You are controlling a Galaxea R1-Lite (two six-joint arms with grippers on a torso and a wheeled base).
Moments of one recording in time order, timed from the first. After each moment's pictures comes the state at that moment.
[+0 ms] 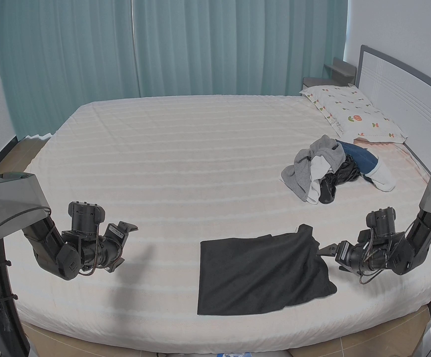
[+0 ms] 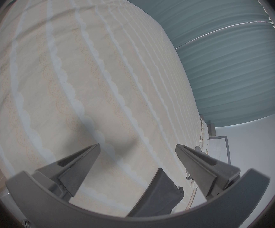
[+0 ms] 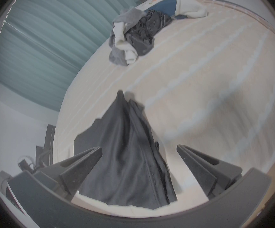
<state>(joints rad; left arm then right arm) -0.15 2.18 -0.66 -0.84 -0.09 -1.21 0.11 2.14 -0.55 -0.78 0.24 0.63</state>
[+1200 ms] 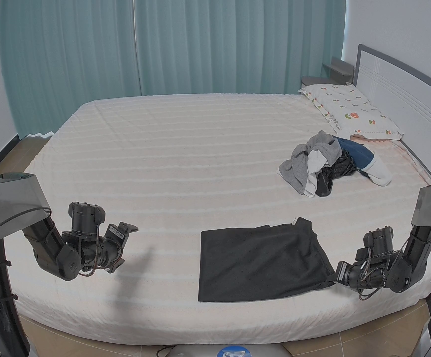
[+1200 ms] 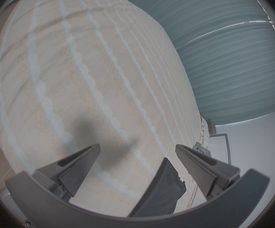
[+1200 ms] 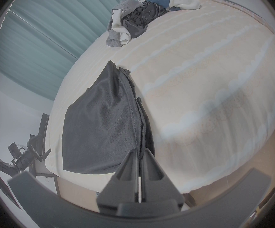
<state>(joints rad) -0.15 2.18 -0.66 -0.84 -0.09 -1.20 0.13 2.20 -0.39 -0.94 0.20 0.57</state>
